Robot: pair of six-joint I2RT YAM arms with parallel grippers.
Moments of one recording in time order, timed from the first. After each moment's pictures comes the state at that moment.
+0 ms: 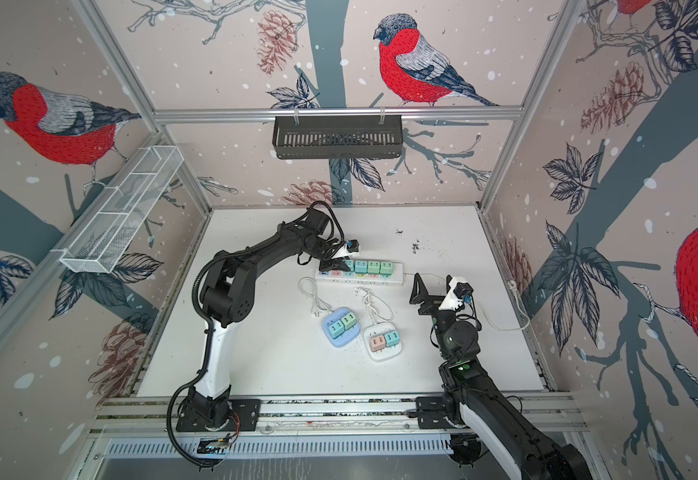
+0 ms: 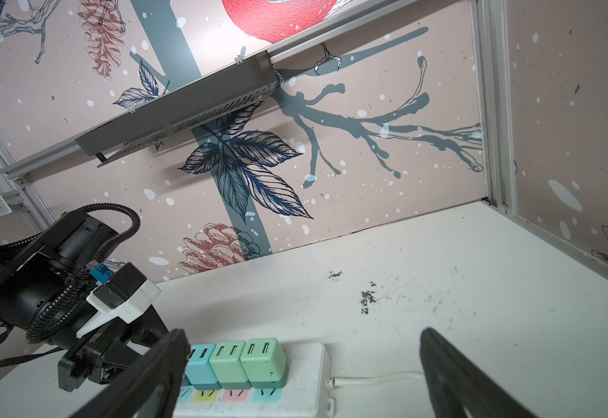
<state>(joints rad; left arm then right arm) -0.49 2.23 1.80 -0.68 0.65 1.07 0.31 0.67 0.00 0.81 0.16 0.29</state>
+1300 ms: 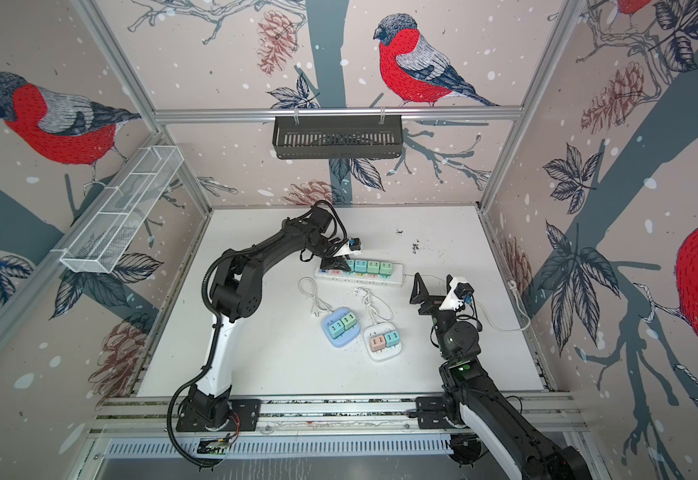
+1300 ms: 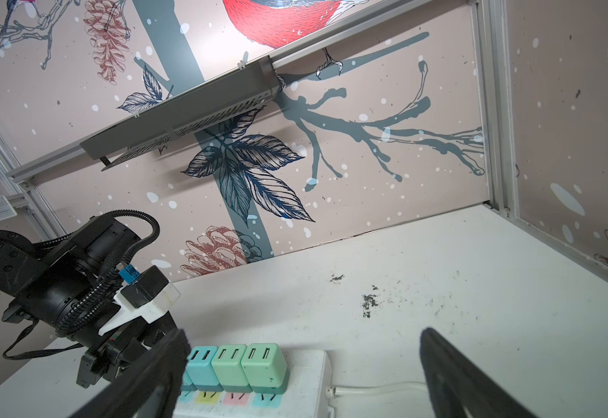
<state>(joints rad) -0.49 2.32 1.93 -0.81 0.60 1.08 0.31 0.65 0.00 0.82 0.16 0.29</state>
